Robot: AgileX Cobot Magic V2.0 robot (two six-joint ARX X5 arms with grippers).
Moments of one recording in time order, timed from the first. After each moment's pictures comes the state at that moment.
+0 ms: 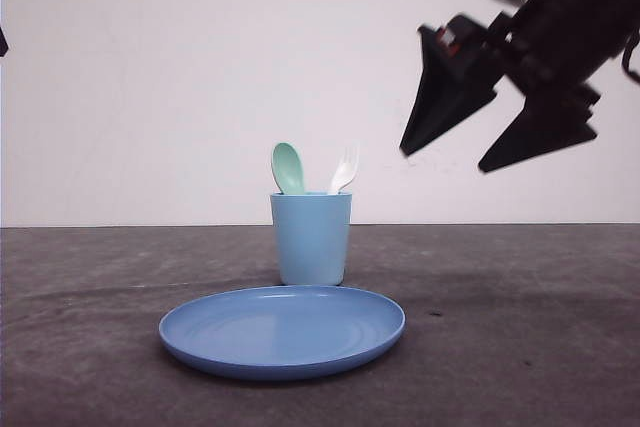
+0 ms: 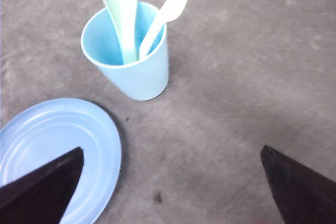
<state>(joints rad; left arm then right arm) -0.12 0.91 0.90 -0.60 0.08 -0.03 0.46 1.29 0.75 -0.13 -0.26 0.01</state>
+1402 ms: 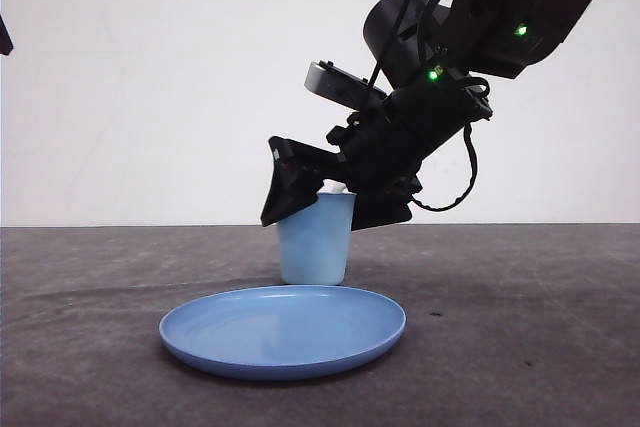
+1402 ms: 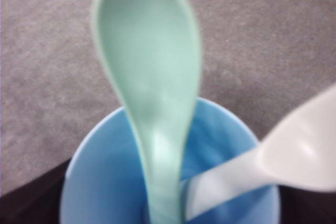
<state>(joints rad) -0.12 0.91 0.90 -0.60 0.11 -0.03 0.58 1.88 1.06 0.24 -0.26 0.09</state>
